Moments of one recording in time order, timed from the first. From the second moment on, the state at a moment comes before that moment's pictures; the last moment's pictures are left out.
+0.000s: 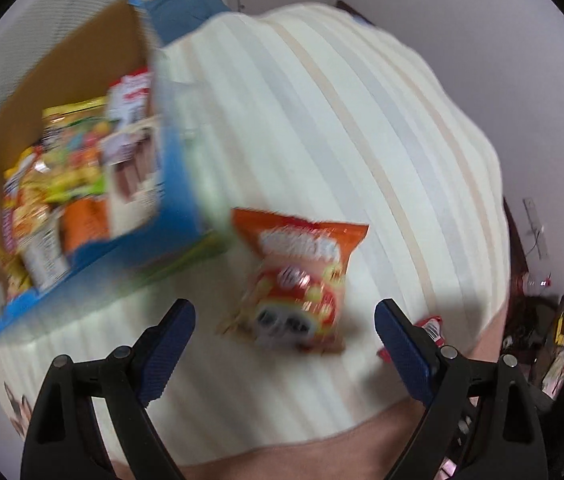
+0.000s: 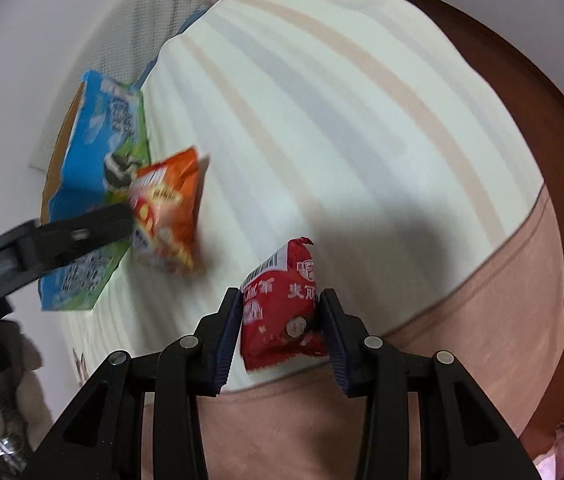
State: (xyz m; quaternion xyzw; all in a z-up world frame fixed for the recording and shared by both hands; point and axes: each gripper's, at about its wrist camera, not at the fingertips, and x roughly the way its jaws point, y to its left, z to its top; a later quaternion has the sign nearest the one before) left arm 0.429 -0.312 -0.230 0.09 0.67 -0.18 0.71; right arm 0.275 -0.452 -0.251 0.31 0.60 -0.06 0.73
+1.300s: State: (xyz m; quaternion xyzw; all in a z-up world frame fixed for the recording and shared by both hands) left arm 0.319 -0.197 -0.310 0.01 0.73 -0.09 0.68; right arm 0.261 -0.373 -0.294 0.25 0.66 0.00 0.71
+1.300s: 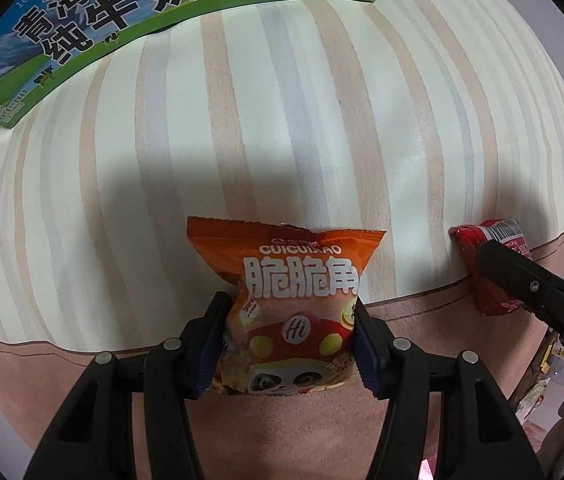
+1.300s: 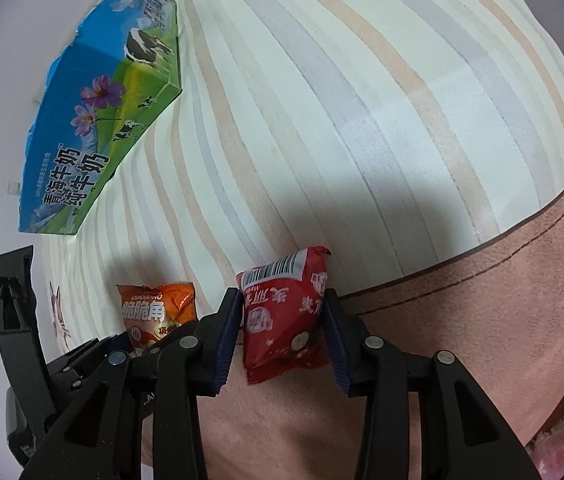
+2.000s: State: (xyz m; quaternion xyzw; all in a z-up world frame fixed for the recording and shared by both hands) left arm 0.333 -0.160 -0.210 -0.05 0.65 -0.09 0.76; right arm 0.280 -0.331 -0.228 0.24 0.61 0.06 0.75
